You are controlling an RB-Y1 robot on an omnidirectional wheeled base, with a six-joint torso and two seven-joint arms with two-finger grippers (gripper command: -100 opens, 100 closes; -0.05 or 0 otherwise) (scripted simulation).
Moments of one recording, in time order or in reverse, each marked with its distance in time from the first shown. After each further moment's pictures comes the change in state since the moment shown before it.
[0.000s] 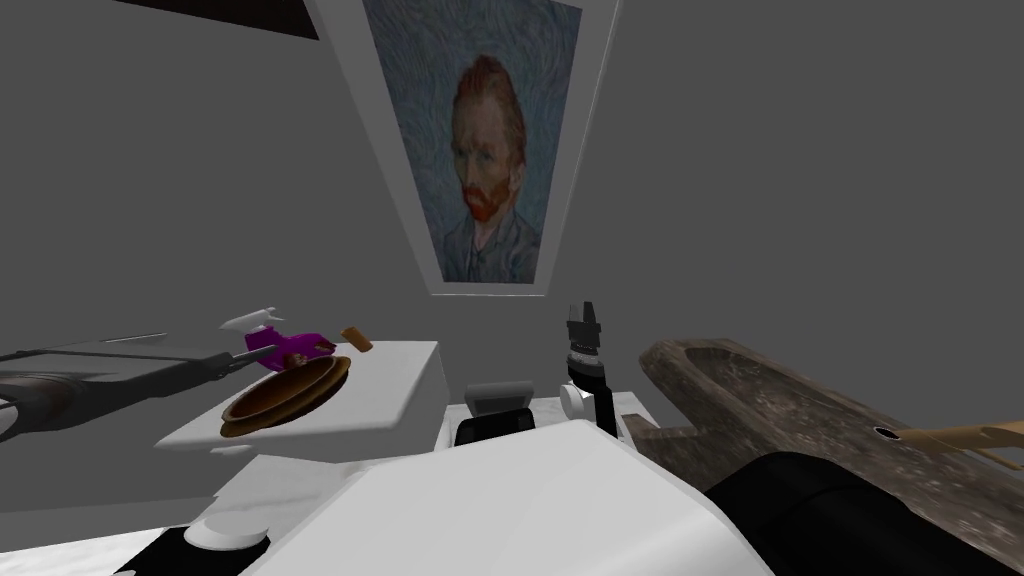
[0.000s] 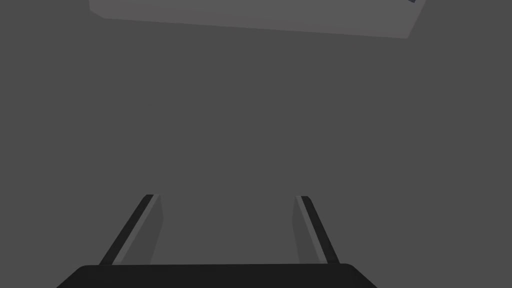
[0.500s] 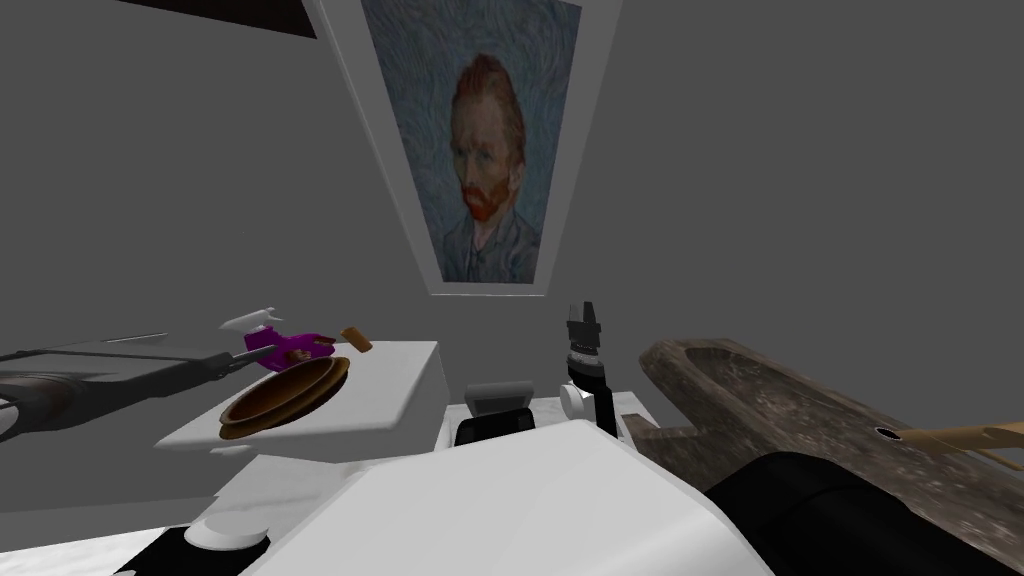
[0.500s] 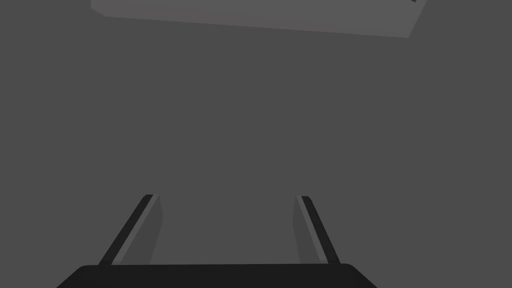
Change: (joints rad) left arm 0.000 0.000 0.000 0.000 0.000 -0.001 0.000; right arm 0.000 0.000 0.000 0.000 0.000 0.000 0.000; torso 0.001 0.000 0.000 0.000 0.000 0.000
